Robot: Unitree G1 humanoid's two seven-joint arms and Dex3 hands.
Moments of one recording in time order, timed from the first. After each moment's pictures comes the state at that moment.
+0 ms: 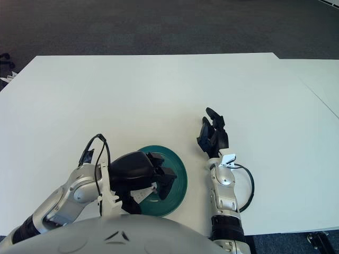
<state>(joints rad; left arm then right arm) 0.12 0.37 -0.60 -0.60 0.67 -0.19 -0.58 0.14 -0.01 -0.09 0.13 0.08 -0.19 -0.04</state>
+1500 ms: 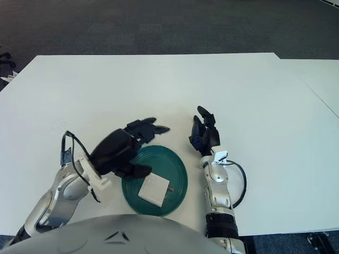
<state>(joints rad) 0.36 0.27 -0.28 -0.58 0.63 -0.15 -0.18 0.14 0.02 -0.07 0.13 0.06 -0.17 -0.01</state>
